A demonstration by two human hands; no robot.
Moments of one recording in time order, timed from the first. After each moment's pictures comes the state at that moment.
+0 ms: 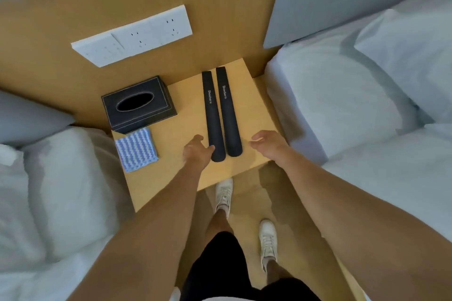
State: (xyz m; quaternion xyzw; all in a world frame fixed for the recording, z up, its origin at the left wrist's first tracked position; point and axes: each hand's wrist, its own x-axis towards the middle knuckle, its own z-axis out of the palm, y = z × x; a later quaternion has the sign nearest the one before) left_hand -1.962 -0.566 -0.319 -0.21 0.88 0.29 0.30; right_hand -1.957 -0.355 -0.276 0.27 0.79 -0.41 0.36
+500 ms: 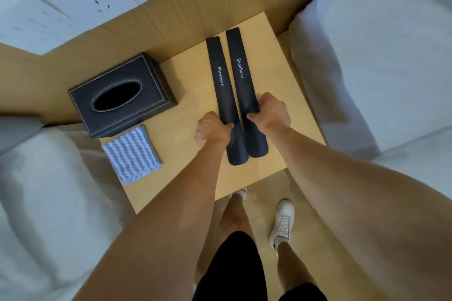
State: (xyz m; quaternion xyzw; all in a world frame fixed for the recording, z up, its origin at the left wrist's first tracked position) left_hand -2.050 -0.558 -0.419 -0.22 0.89 0.18 0.35; right_hand -2.051 -0.414 -0.405 0.27 0.87 -0.30 0.28
